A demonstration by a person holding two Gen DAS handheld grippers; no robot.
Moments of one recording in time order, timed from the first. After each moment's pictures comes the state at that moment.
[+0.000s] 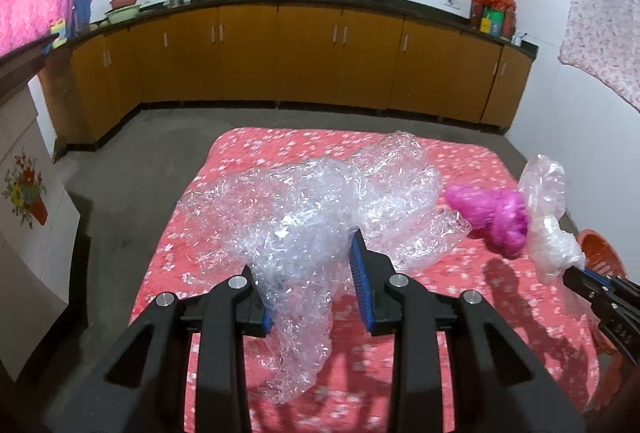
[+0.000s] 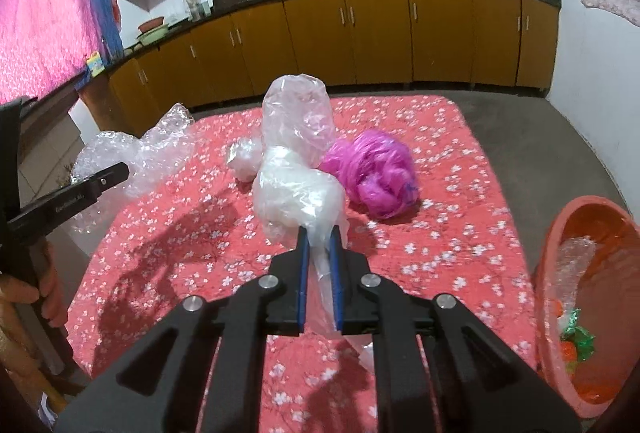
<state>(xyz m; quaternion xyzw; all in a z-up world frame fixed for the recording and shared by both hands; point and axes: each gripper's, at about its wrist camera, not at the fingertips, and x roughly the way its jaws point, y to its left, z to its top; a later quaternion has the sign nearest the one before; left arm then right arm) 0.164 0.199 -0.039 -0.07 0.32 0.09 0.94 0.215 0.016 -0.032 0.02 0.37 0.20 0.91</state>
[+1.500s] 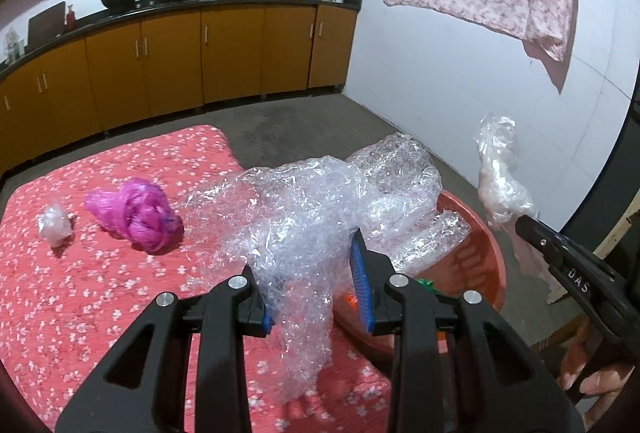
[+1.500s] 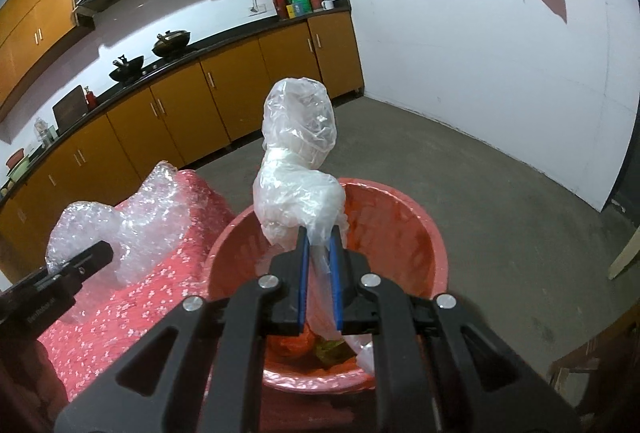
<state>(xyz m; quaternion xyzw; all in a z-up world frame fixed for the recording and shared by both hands) 0.182 -0.103 -0.032 0.00 0.33 -0.18 0.93 0.133 -0.272 -0.026 0.15 0.29 -0.10 0.94</state>
